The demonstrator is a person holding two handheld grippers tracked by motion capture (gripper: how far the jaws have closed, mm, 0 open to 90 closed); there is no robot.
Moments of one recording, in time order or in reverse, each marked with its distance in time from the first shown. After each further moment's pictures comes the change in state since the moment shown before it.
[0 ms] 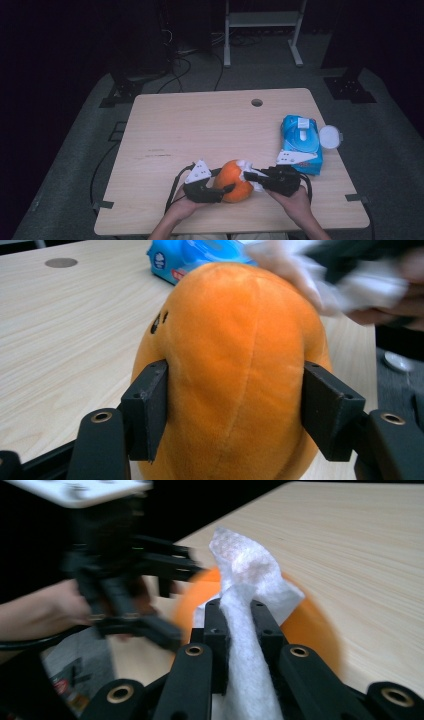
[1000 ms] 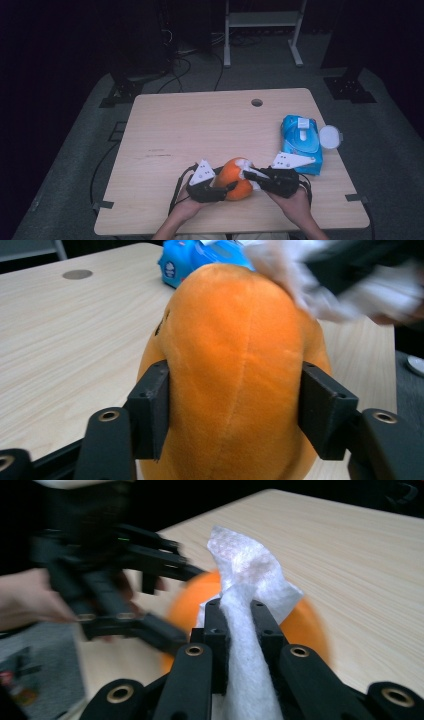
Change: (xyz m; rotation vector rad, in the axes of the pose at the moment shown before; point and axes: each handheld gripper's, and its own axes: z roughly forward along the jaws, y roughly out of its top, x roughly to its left) left arm -0.007 0.006 0.004 -0.016 0.052 0.017; right arm 0.014 0.006 0.000 0.010 -0.113 -0.115
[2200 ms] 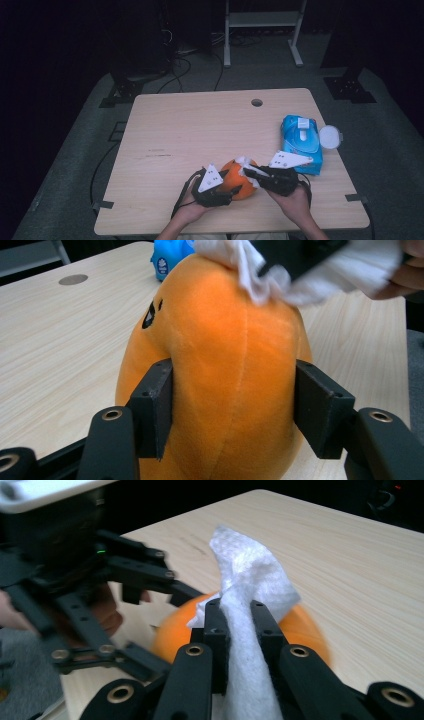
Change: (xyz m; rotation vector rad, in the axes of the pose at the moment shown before) left arm -0.017 -0.003 0.009 0.031 0.011 0.101; right arm -0.004 0.002 0.001 0.016 -0.078 -0.022
